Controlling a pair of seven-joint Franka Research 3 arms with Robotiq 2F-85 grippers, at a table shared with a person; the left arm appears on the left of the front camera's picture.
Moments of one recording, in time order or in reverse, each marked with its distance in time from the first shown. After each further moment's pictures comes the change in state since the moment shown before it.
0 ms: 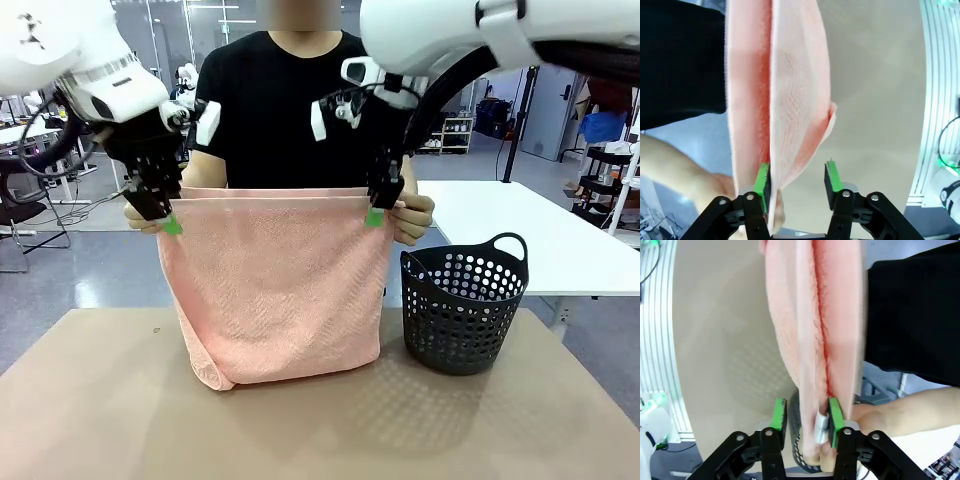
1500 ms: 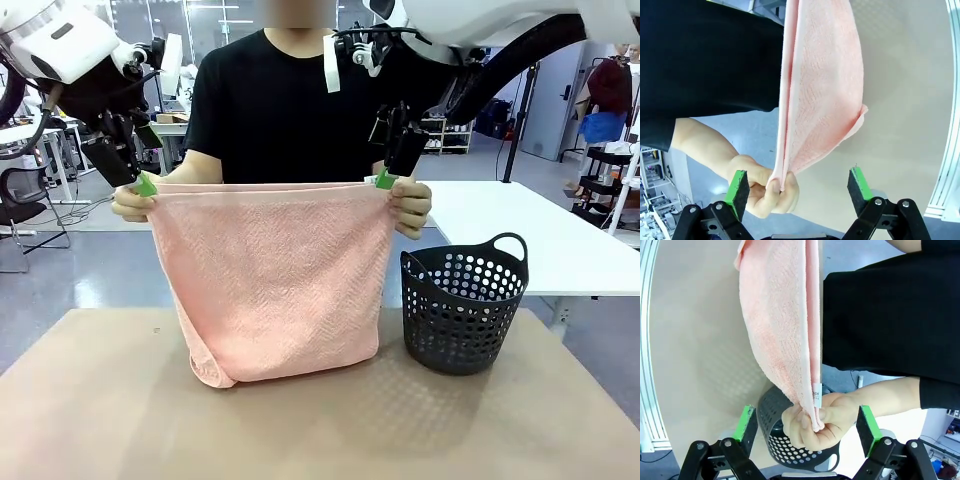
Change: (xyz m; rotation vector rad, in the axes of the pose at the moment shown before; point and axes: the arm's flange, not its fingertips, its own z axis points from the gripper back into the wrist) left arm -0.004 -0.030 0.056 0.241 -0.035 0.004; right arm -0.002 0.033 0.054 -0.216 -0.068 0.066
